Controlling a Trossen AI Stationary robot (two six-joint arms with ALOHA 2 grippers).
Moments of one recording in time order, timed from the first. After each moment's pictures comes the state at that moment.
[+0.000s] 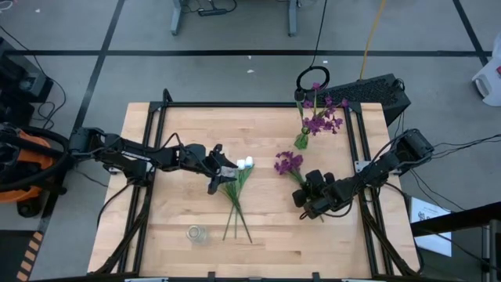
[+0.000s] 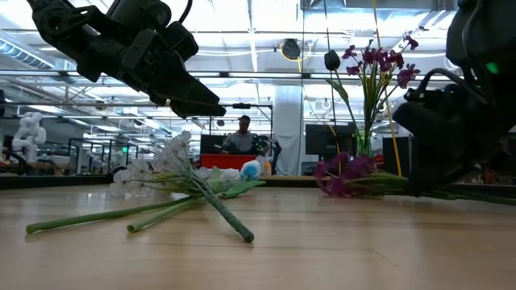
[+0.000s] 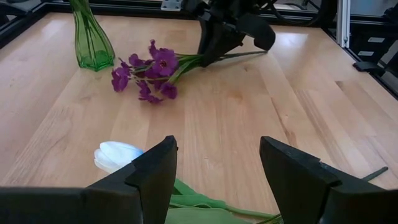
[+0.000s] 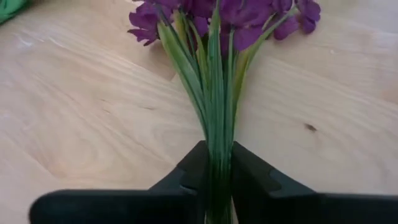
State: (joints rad) left arm 0.05 1.34 0.48 0.46 0.15 -0.02; right arm 0.49 1.54 0.57 -0.37 0.66 1.53
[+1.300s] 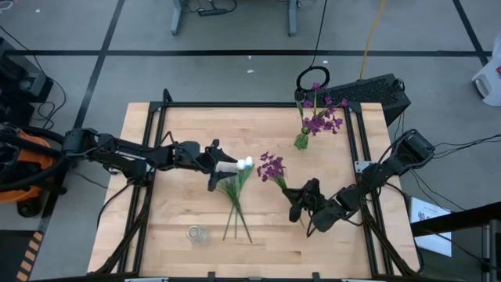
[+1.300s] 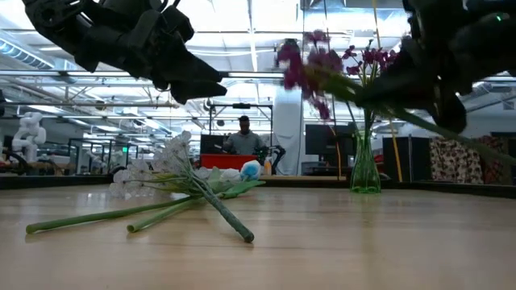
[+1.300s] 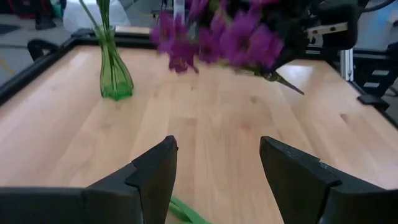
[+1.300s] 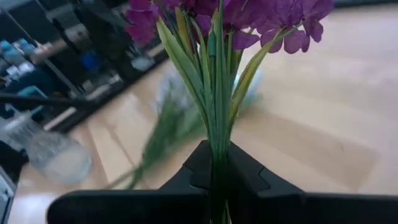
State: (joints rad) left arm 0.05 1.26 0.48 0.49 0.10 -0.04; right arm 0.63 1.54 0.57 0.33 1.04 1.08
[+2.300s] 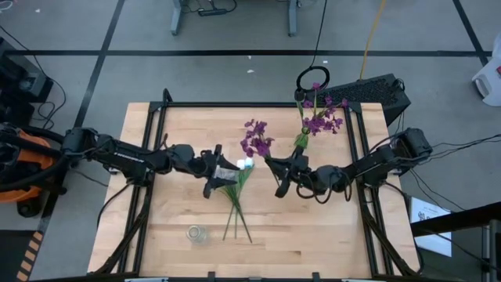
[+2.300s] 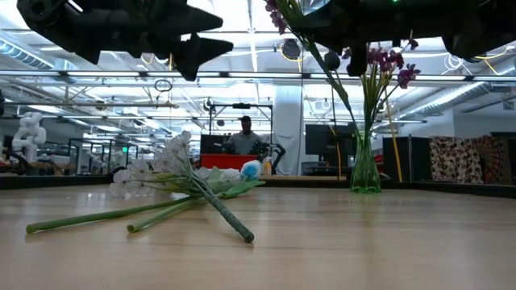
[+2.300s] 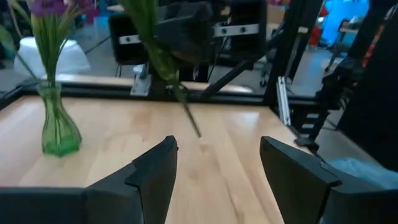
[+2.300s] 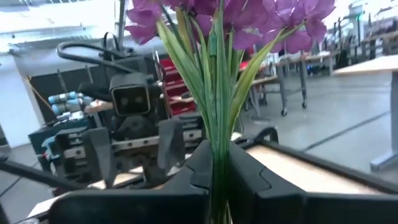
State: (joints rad) left arm -0.03 1.26 0.48 0.69 0.18 -0.10; right arm 0.28 1.54 0.57 1.17 0.70 0.14
